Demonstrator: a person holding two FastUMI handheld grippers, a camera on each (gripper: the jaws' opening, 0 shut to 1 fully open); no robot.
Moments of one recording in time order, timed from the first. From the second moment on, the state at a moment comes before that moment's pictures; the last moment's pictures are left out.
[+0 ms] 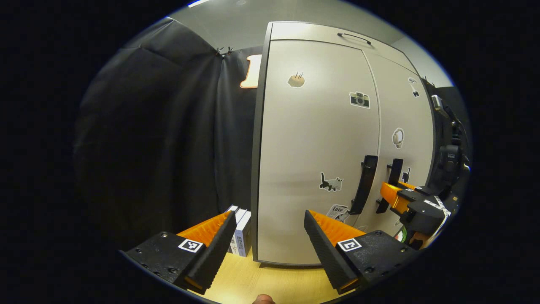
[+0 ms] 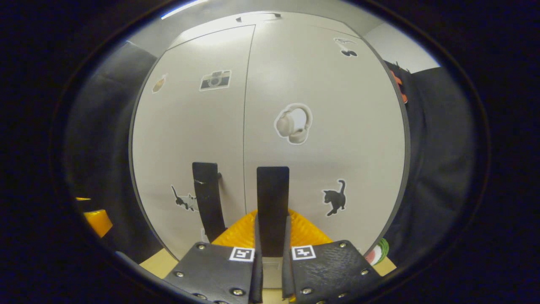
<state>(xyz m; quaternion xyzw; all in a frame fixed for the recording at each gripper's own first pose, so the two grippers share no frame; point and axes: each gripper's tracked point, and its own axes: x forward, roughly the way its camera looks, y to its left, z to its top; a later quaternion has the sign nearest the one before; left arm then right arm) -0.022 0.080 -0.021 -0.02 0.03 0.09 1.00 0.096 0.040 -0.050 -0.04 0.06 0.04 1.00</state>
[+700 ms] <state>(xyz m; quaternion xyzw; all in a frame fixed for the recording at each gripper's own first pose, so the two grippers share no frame) -0.051 0.061 -0.025 -0.02 0.03 0.07 1.00 0.059 0.028 -0.043 -0.01 0.06 0.10 0.99</state>
